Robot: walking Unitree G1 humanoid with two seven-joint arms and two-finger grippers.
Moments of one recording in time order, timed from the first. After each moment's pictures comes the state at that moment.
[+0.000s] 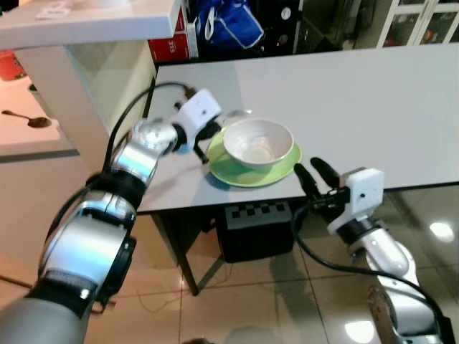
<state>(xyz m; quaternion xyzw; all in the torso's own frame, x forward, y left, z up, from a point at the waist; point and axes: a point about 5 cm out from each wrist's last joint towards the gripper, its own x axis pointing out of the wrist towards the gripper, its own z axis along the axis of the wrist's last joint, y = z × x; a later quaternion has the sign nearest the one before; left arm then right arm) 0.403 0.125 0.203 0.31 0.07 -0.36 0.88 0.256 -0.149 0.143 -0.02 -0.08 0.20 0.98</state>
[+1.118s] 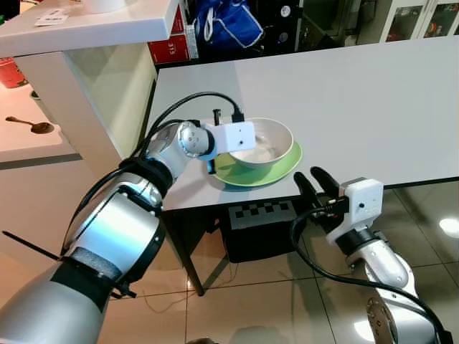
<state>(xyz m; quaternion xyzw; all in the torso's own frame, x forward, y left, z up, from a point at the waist) 0.402 0.080 0.191 0.52 0.07 -0.39 0.76 0.244 -0.149 0.135 -0.01 -0.06 0.18 0.98</state>
